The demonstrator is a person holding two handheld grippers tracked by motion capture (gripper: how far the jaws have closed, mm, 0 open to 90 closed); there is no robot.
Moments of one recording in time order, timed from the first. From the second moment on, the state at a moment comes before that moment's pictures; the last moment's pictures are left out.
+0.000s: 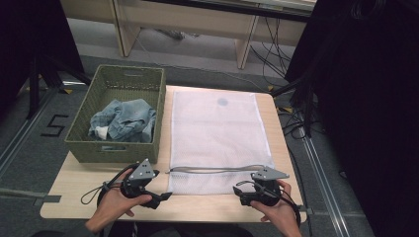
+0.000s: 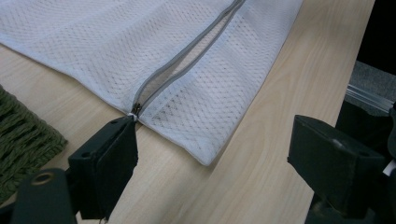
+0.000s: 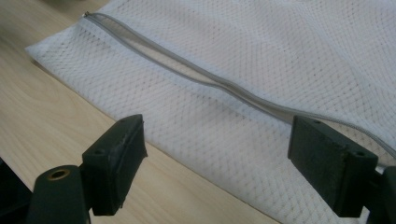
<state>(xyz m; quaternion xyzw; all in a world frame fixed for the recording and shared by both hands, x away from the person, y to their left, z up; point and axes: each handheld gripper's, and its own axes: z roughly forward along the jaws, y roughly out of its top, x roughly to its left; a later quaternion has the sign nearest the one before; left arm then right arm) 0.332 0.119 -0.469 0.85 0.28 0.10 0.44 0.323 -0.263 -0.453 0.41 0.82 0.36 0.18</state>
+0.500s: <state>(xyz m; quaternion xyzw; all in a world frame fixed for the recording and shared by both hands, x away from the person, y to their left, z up) 0.336 0.121 -0.471 0.85 0.29 0.09 0.43 0.324 -0.261 -0.455 0.41 0.82 0.35 0.18</state>
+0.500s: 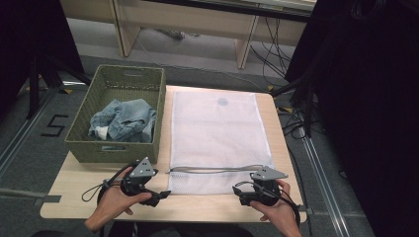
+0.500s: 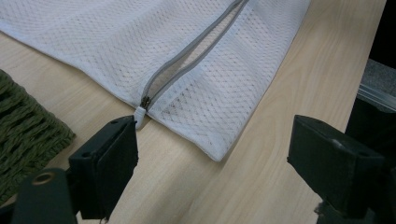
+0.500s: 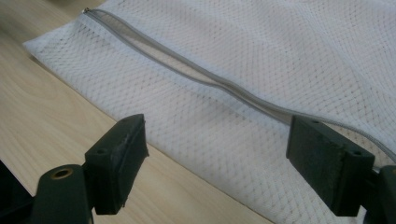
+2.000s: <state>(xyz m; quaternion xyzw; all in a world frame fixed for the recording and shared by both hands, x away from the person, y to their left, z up) 0.336 0.114 -0.469 0.86 0.27 0.09 0.42 0.429 -0.213 -0.502 0.36 0.87 0.27 0.21</state>
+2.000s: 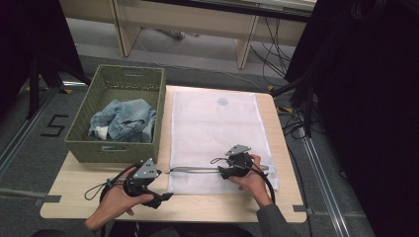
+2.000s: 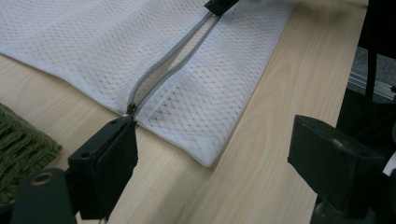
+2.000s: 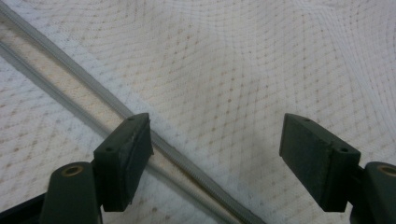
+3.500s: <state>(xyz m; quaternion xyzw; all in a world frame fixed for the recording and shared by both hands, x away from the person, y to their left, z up) 0.337 0.115 -0.467 0.87 0.25 0.10 0.41 0.440 -0.211 -0.473 0.35 0.85 0.31 0.26</state>
